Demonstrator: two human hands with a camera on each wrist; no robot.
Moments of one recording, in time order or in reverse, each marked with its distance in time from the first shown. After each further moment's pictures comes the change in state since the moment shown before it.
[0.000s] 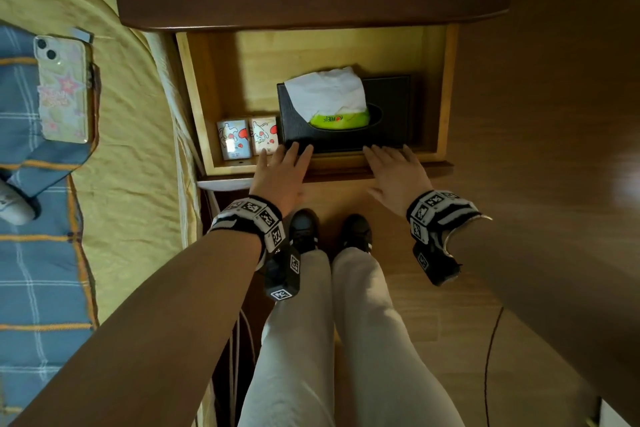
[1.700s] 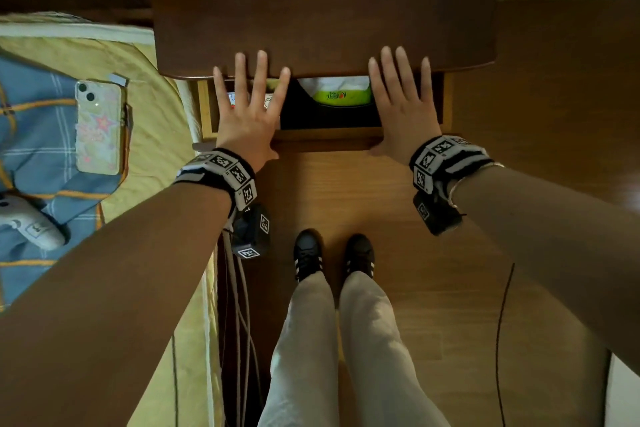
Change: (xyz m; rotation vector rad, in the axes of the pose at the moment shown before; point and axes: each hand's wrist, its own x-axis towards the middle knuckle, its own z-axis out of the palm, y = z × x) left_hand 0.010 -0.067 -0.113 0.301 0.459 -0.155; right_hand 0.046 0.008 -0.131 -0.187 0.422 0.090
